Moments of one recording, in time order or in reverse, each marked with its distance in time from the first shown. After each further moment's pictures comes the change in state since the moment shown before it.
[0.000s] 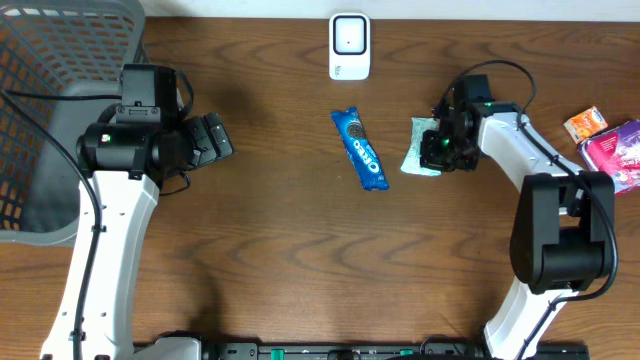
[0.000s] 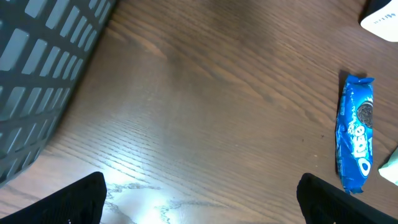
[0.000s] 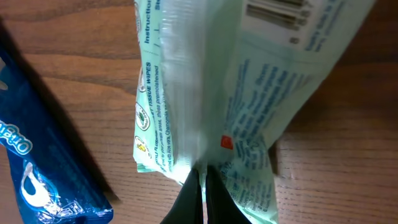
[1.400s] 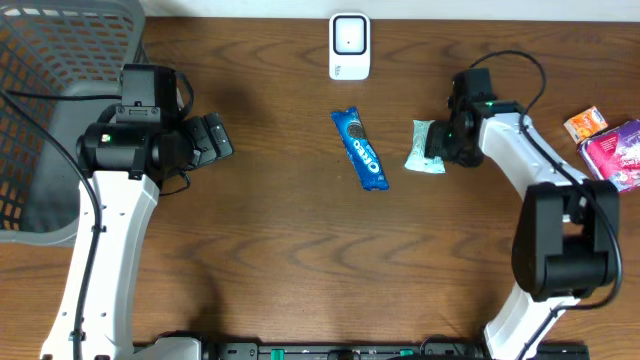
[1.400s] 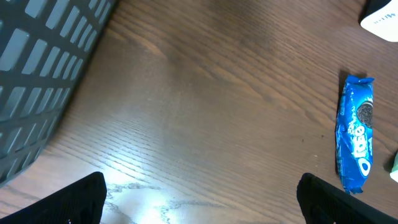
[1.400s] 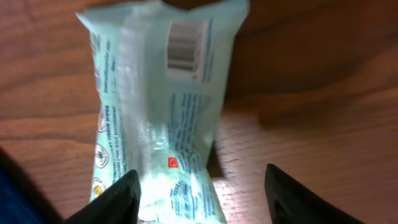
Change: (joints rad) left arm 0.000 0.000 0.000 0.000 0.000 0.000; right arm 0.011 -0.034 0.000 0.042 0.229 0.117
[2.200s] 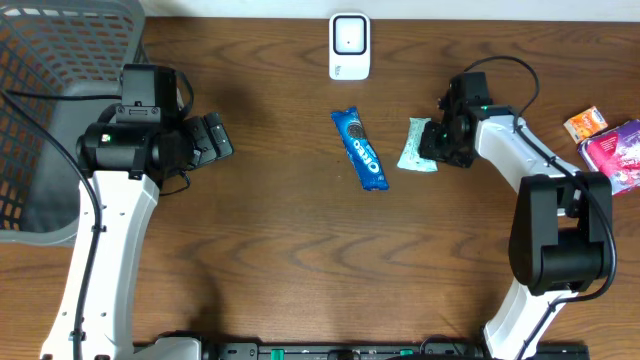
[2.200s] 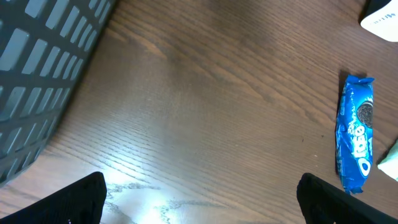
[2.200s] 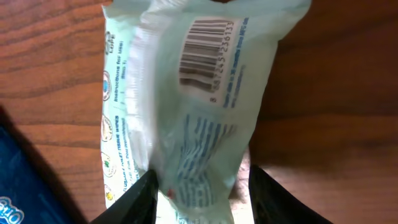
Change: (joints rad) left arm 0.000 0.000 0.000 0.000 0.000 0.000; right arm -0.002 0.028 -0.041 0.126 -0.124 0.009
